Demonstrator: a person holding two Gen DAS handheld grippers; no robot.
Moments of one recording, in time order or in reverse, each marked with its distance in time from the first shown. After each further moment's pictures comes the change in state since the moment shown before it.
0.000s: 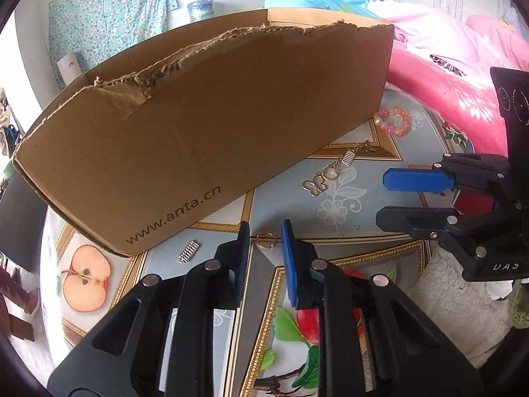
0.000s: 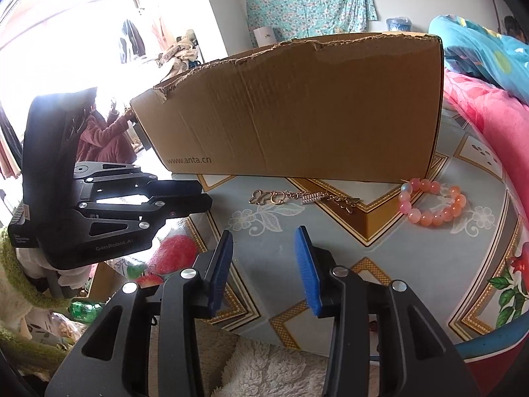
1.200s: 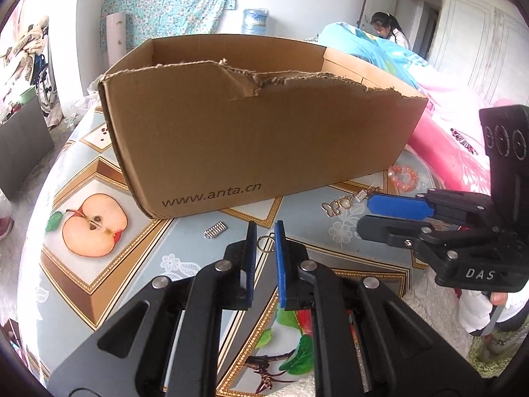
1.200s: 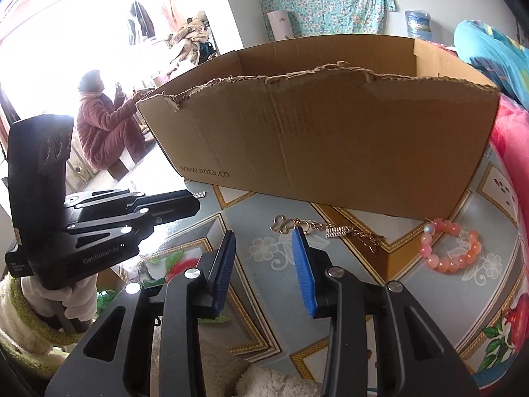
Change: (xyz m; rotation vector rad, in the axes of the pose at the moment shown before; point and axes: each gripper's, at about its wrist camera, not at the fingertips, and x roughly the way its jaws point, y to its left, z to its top) left arm -0.028 0.030 -0.020 -0.328 -0.111 -0.012; right arm 0.026 0.018 0.046 -0.035 0.117 0.062
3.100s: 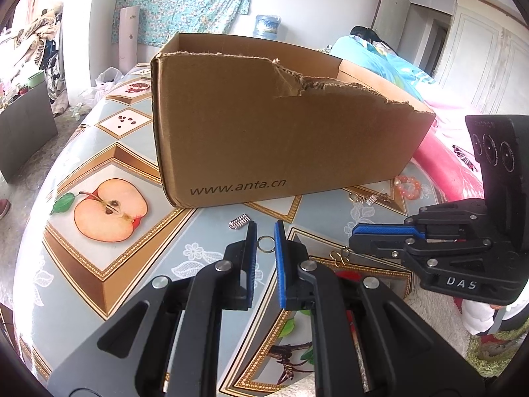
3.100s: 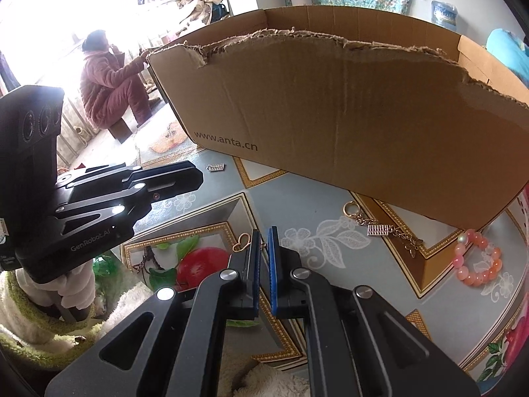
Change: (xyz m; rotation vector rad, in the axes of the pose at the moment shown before) left arm -0.006 0.020 -0.008 -0.064 -0.034 -0.008; right arm 0.022 0.040 -0.003 -0.097 0.147 -0.031
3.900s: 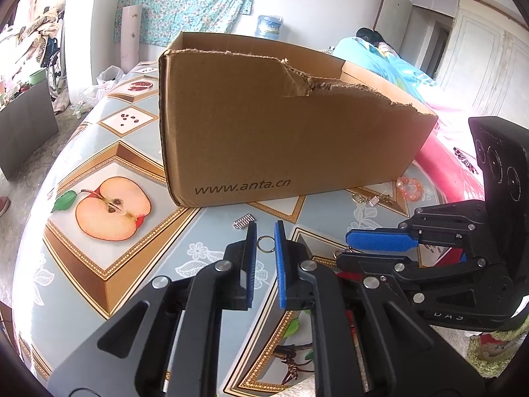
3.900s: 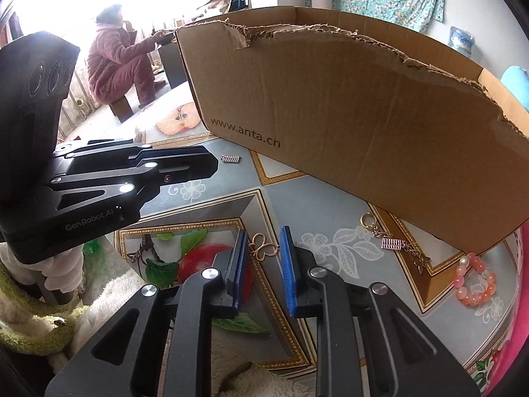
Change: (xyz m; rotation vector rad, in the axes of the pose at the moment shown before) left arm 0.000 0.002 -0.003 -0.014 -0.006 0.000; right arm 0.007 0.025 -0.002 -0.126 0.010 -0.056
